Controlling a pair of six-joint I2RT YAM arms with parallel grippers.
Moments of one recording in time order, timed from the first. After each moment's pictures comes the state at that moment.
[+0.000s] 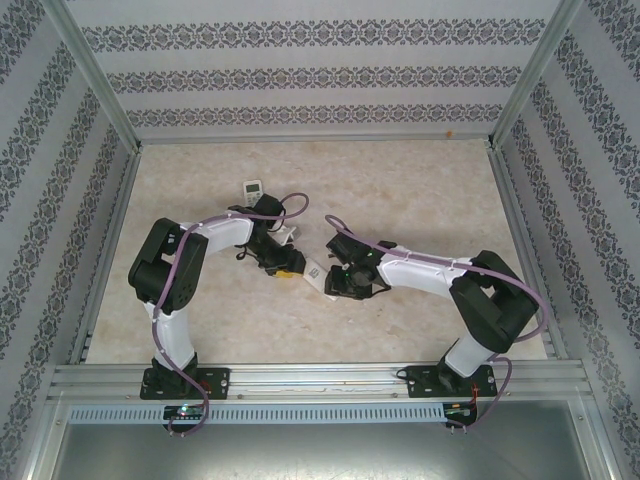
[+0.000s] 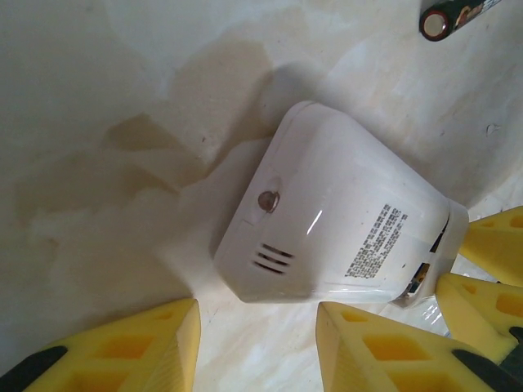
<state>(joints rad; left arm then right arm) -0.41 1.90 1.16 -0.68 0.61 -0.29 0.78 1.63 0.91 -0.52 -0.14 0.87</state>
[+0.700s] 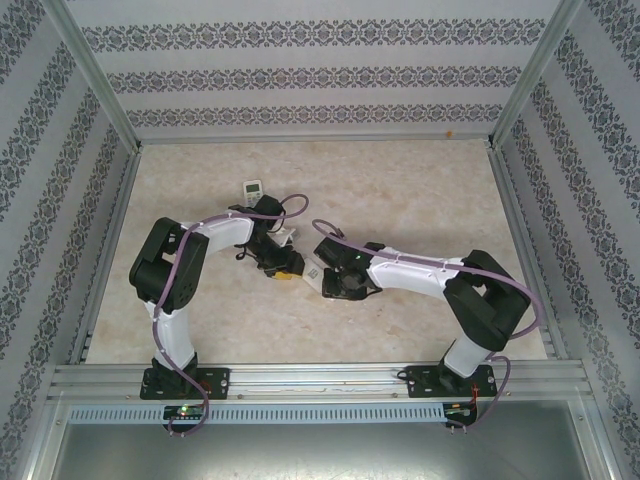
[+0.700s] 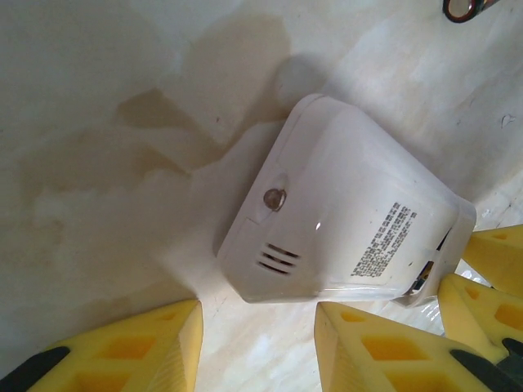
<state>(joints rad) -0.41 1.91 1.17 -0.71 0.61 -0.29 0.87 1.68 0.97 -0.60 -0.01 0.92</state>
